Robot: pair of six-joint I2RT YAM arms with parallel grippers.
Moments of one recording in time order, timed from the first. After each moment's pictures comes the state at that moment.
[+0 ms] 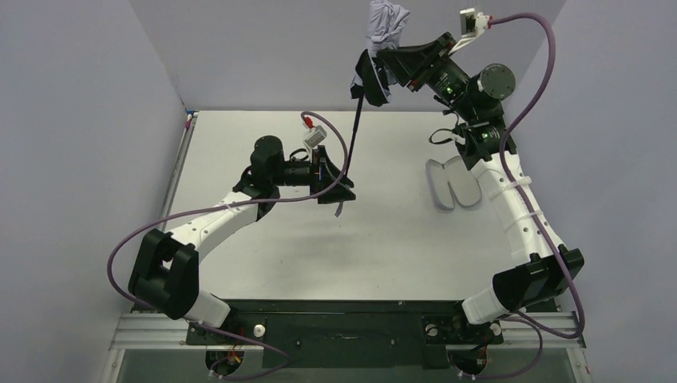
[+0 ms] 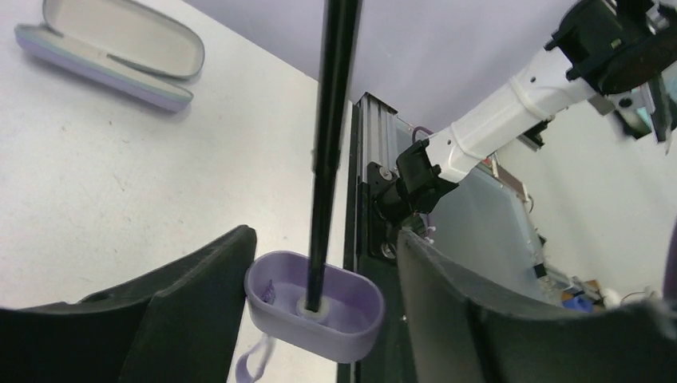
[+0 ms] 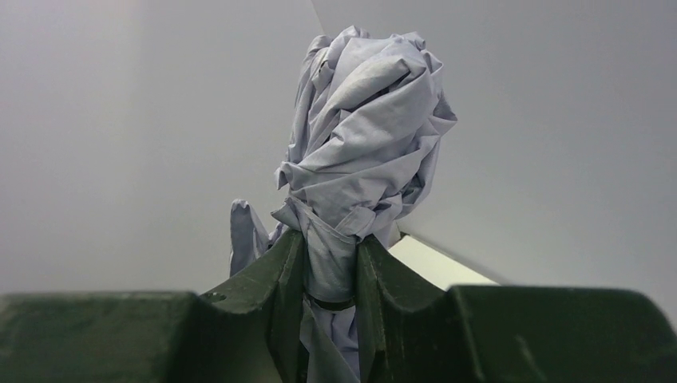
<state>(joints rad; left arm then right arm) -0.50 1.48 1.00 0.47 1.04 -0.58 0.29 1.52 1.73 0.23 -0.57 0.64</state>
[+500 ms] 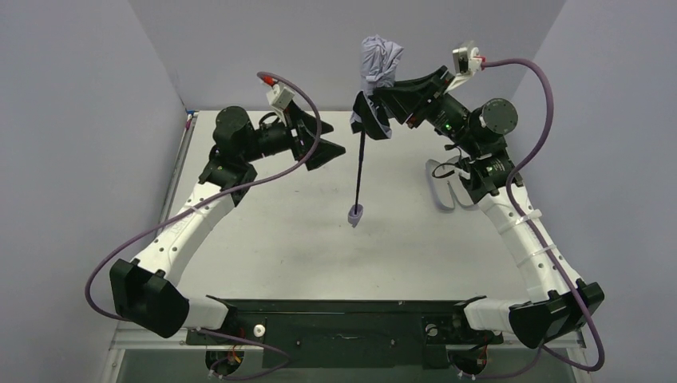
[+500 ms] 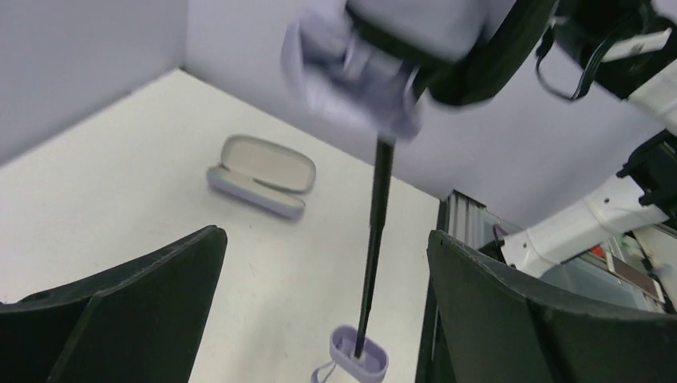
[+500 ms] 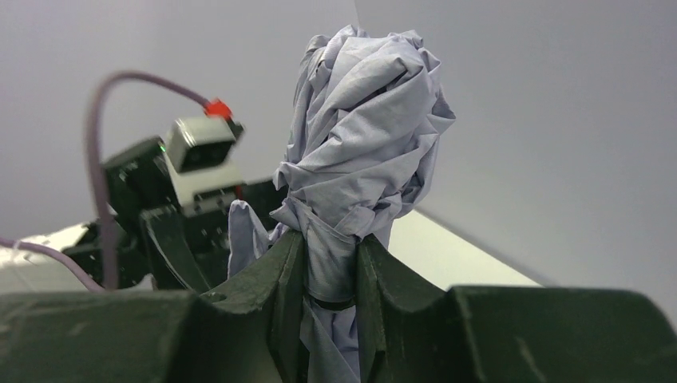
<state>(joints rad) -0.41 1.36 1.24 0.22 0.83 -0.46 0.35 1.28 1.45 0.27 -0.57 0.49</state>
